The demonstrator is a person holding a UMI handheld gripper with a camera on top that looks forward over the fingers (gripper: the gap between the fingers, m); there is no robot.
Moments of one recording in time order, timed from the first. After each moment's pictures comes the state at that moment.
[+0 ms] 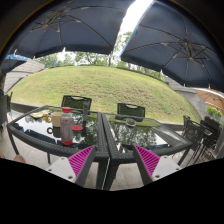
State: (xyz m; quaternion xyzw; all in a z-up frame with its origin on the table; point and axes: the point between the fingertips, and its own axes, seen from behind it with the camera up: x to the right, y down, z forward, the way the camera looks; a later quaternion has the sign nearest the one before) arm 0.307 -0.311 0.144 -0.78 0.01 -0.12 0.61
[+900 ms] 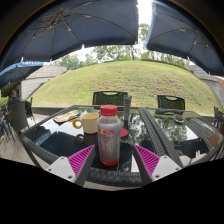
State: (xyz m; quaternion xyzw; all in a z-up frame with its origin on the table) arm 0.142 -0.141 0.083 -0.81 -0.06 0.04 0.59
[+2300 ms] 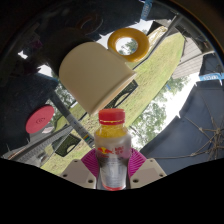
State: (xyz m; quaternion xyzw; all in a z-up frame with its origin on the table) arm 0.094 0.144 0.163 -0.29 -0.62 -0.70 0.22
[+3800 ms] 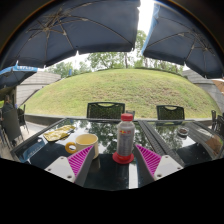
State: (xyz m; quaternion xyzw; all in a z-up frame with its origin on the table) arm 0.107 -0.028 0.124 -0.78 -0.03 0.02 0.63
